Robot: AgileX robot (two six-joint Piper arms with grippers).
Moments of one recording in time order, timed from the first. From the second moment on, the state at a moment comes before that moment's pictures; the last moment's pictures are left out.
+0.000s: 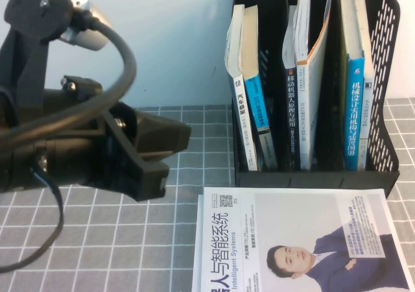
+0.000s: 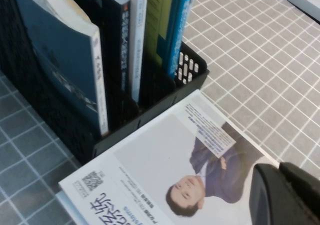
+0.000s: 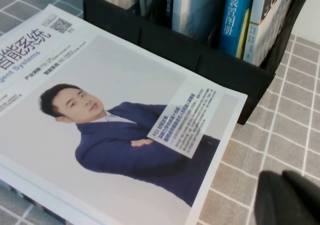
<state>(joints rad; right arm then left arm) 0.09 0.21 -0.28 0.34 0.69 -0.58 -0.58 1.00 -1.11 -0.50 0.73 0.27</state>
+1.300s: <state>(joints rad) 0.09 0.21 -0.28 0.39 0.69 -0.58 -0.08 -0.01 0.02 -0.63 0.27 0.61</state>
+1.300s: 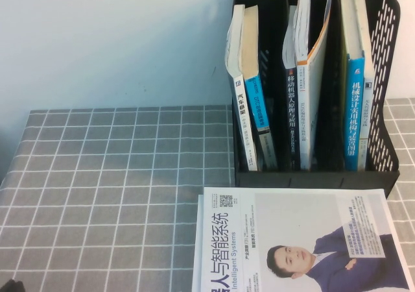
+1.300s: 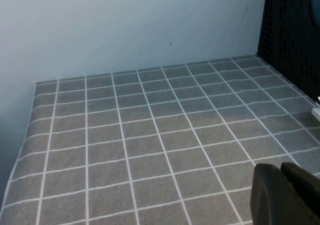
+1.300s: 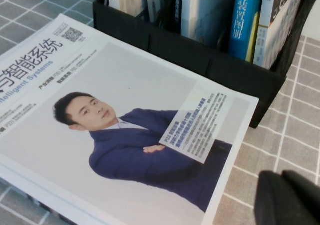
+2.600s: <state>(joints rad) 0.09 0.21 -0.28 0.39 0.70 -0.58 0.00 -0.01 0.02 -0.09 0.35 0.03</state>
